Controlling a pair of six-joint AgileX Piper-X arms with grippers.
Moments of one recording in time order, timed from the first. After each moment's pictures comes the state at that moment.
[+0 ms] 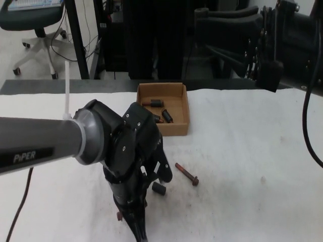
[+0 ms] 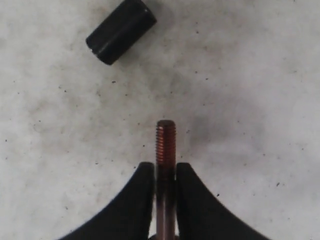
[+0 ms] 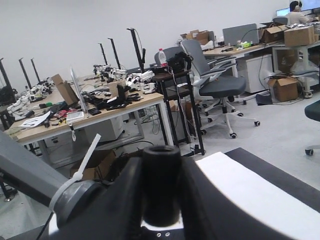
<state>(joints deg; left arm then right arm) -38.9 96.3 -55.1 41.2 -3.7 30.6 26.3 62.2 -43.7 -20.5 -43.8 16.7</state>
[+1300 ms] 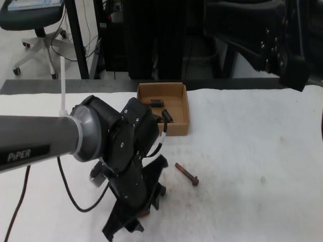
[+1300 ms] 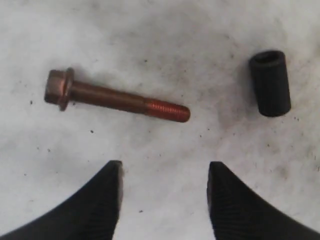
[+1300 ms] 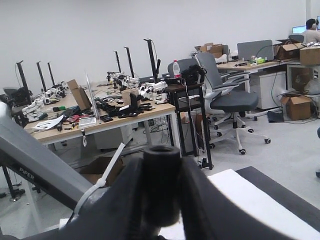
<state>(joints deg) -38.4 95.3 -55.5 41.6 8.7 -79.8 26.3 58.3 -43.7 -21.4 -44.9 16.7</state>
